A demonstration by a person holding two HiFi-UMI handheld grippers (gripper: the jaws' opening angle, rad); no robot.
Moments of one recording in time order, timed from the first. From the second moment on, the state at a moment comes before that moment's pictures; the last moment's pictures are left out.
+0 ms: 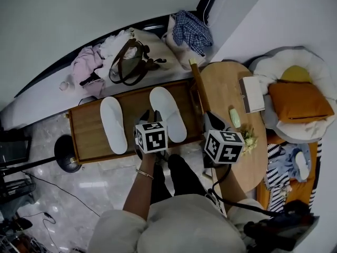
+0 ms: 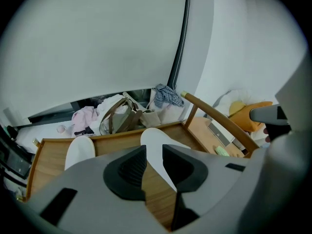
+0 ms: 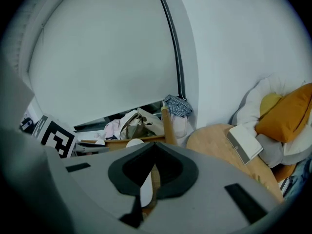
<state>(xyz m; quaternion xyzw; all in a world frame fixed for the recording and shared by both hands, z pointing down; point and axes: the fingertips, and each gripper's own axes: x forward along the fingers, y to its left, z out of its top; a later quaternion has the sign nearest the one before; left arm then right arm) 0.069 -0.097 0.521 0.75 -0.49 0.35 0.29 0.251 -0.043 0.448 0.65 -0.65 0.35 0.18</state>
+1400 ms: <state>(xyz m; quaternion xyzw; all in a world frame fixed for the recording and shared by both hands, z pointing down) 0.152 -0.102 0.579 0.70 -0.50 0.39 0.32 0.339 -0.048 0.504 0.65 -0.62 0.40 0.19</state>
